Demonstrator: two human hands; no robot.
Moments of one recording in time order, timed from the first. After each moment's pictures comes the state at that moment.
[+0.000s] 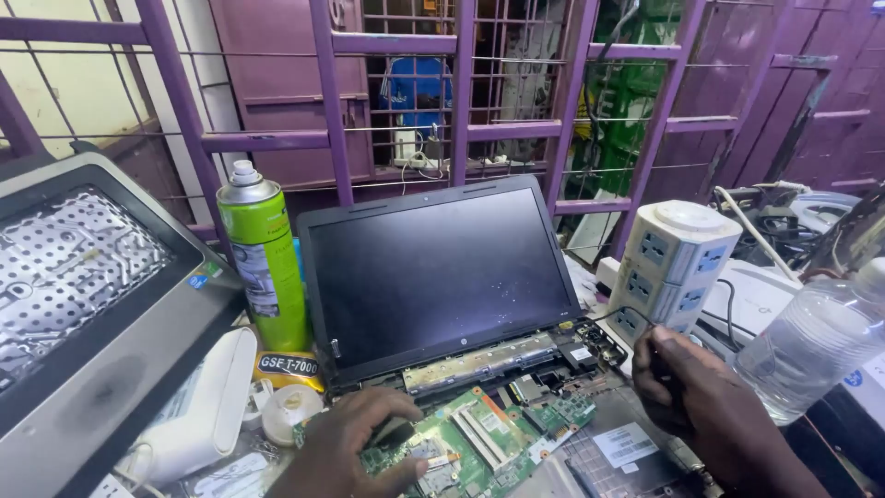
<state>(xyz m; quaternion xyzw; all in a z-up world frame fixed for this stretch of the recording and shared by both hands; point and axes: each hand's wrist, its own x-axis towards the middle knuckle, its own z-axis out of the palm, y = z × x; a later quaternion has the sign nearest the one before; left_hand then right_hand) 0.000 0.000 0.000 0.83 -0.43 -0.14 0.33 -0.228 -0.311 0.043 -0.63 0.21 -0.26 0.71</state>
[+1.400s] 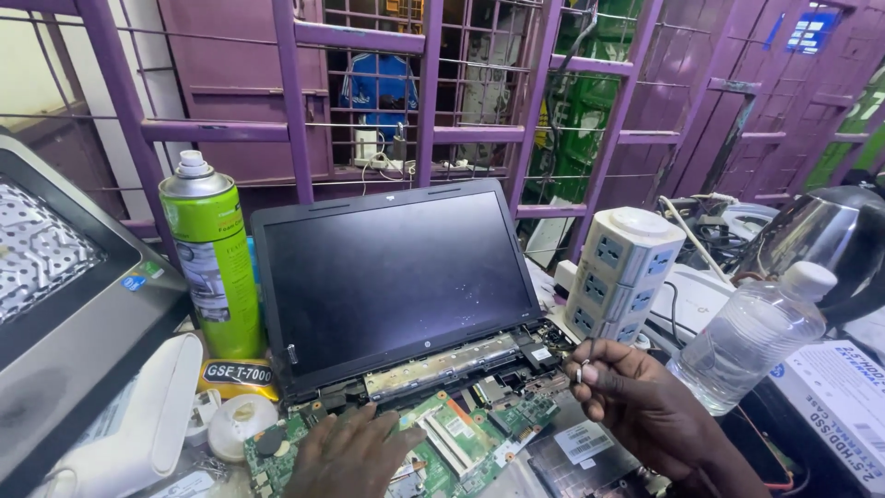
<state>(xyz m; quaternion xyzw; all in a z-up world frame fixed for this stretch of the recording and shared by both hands) -0.038 -0.037 0.031 0.85 -0.44 -0.27 -0.04 -0.223 -0.325 0.019 -0.53 0.13 -0.26 0.80</state>
